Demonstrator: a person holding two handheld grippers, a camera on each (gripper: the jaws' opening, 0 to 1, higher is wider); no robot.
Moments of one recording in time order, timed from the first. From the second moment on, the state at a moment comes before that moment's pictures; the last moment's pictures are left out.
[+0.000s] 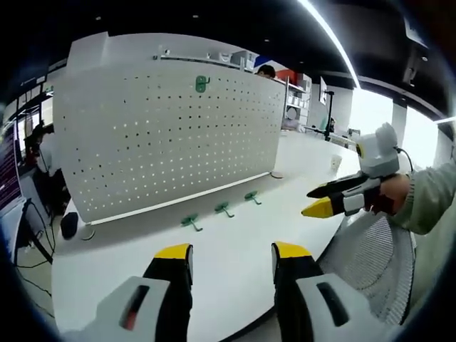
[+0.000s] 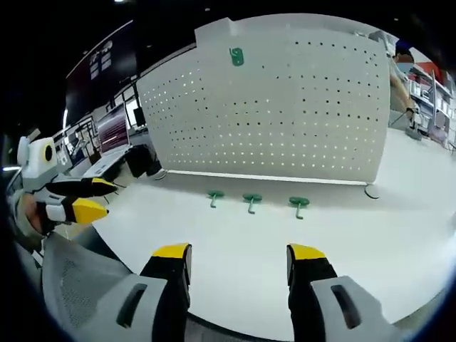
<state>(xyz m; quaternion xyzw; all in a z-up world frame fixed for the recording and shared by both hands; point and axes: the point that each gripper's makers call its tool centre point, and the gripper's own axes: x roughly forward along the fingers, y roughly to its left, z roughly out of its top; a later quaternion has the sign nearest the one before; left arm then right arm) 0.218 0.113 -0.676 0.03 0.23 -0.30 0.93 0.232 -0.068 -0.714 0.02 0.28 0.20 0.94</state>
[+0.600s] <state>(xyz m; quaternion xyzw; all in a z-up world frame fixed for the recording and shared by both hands) 0.220 0.108 -0.682 0.04 0.24 -0.32 0.92 0.217 -0.062 -0.697 0.04 0.27 0.20 0.94</state>
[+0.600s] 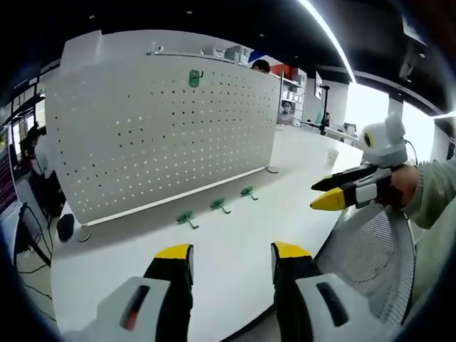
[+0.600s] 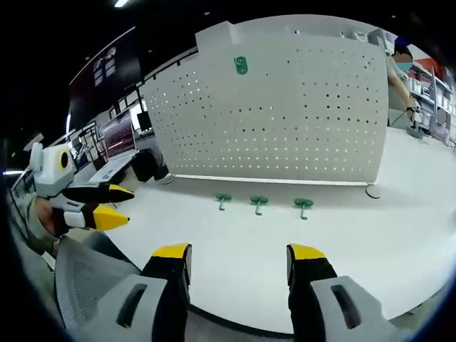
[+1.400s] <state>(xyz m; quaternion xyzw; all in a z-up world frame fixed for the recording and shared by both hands) 0.276 0.118 -0.697 0.12 0.25 -0.34 0.90 0.217 -0.071 -0.698 0.06 0.28 0.19 0.94</state>
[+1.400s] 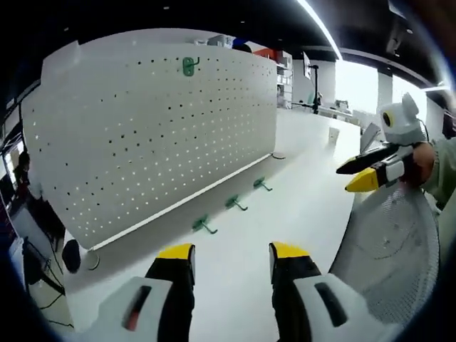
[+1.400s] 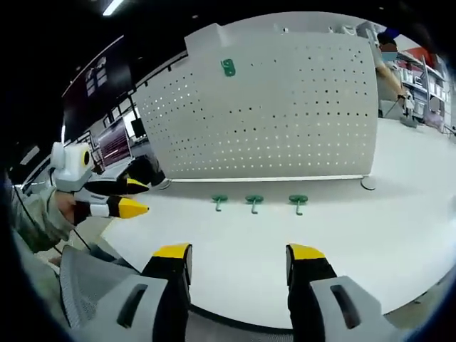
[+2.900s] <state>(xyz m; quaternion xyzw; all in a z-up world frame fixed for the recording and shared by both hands) 0.409 0.091 -0.811 0.28 0.32 -0.44 0.79 0.222 -0.089 -0.705 0.08 0.28 0.14 0.95</state>
